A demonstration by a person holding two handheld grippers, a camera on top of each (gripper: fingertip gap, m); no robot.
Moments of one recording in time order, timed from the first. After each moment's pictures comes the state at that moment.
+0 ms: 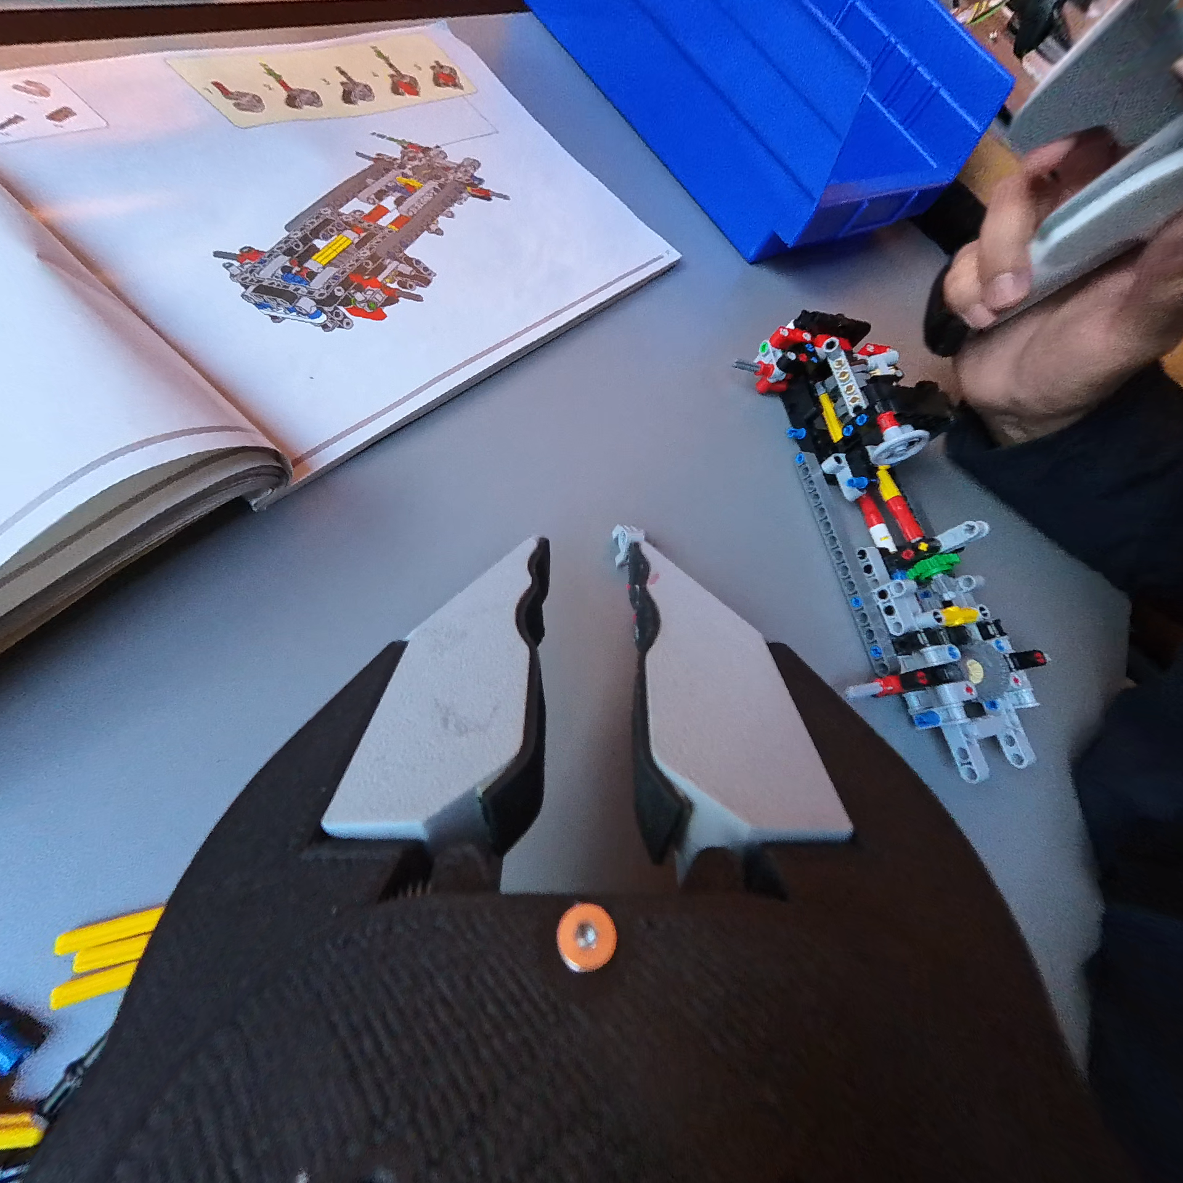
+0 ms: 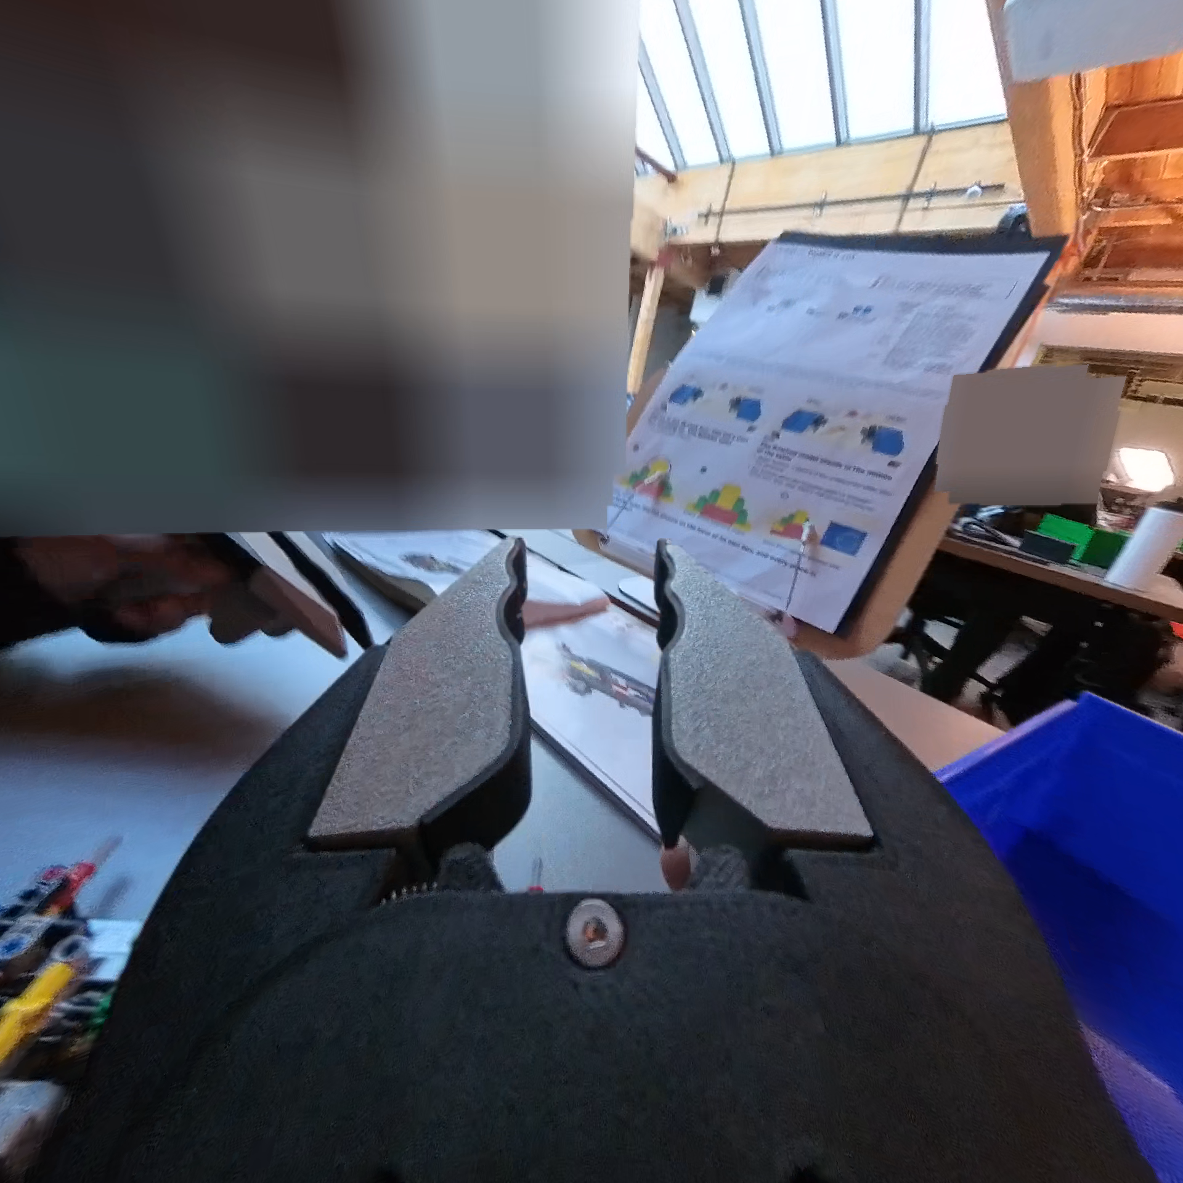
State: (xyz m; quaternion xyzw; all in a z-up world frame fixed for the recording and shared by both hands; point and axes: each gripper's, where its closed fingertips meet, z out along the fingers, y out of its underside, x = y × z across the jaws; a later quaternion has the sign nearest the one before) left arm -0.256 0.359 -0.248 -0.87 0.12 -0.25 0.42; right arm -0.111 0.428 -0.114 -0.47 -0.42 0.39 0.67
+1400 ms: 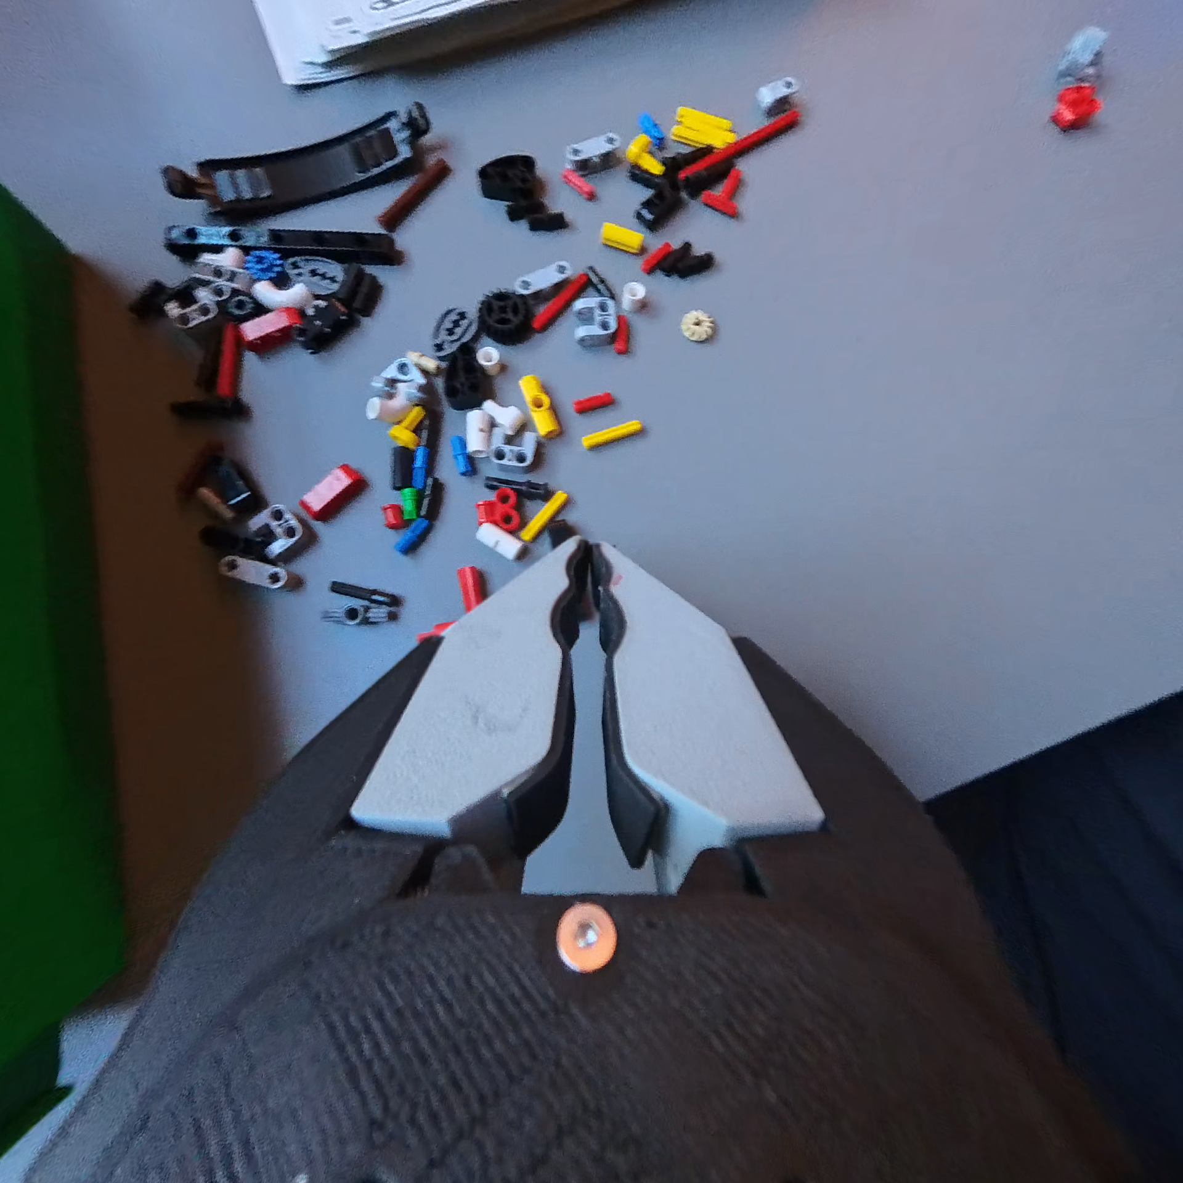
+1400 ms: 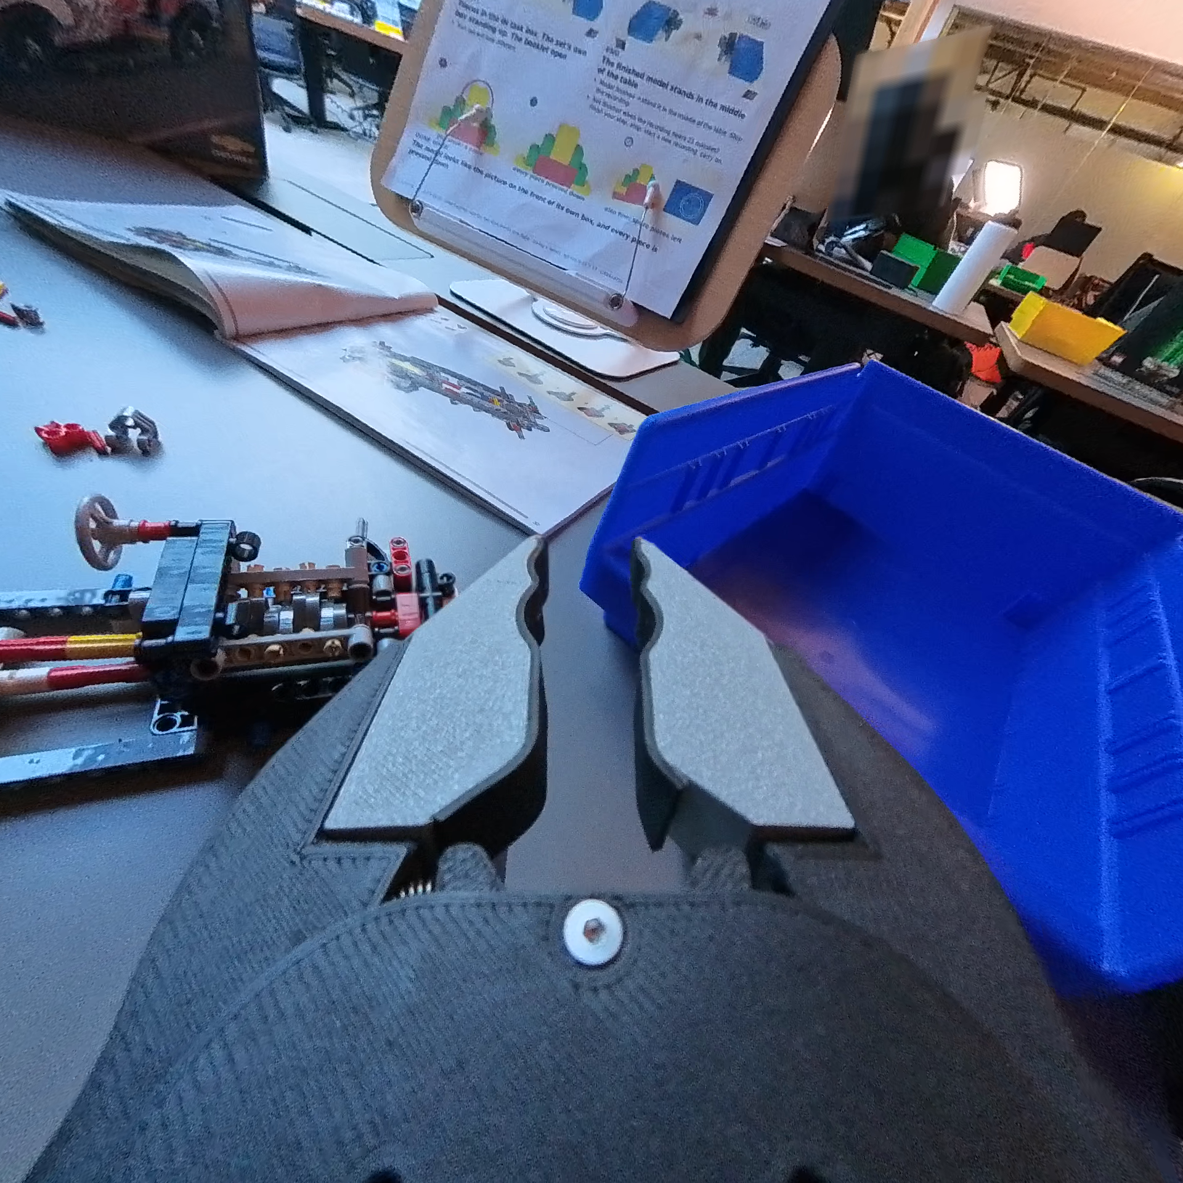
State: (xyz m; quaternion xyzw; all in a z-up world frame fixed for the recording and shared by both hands) left arm -0.427 0.112 -0.247 -0.94 -0.04 0.00 0.35; right arm -0.020 0.480 -0.206 -0.64 -0.43 0.21 0.60
